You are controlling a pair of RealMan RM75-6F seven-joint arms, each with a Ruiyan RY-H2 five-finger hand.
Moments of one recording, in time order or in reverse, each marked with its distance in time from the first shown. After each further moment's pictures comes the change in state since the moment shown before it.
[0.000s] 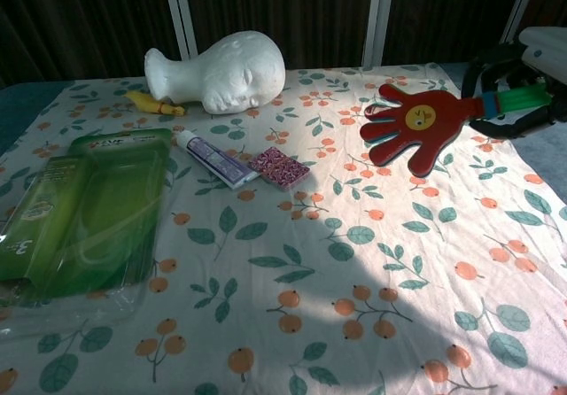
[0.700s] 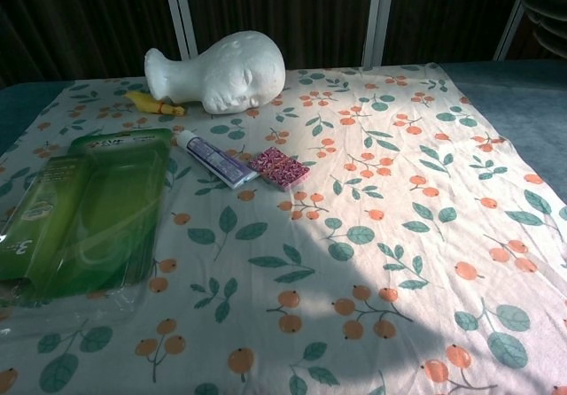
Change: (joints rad) left arm -0.002 0.008 0.002 -0.019 -0.011 -0.018 0.018; right arm -0.030 0.079 0.032 -0.048 -0.059 0.112 1.059
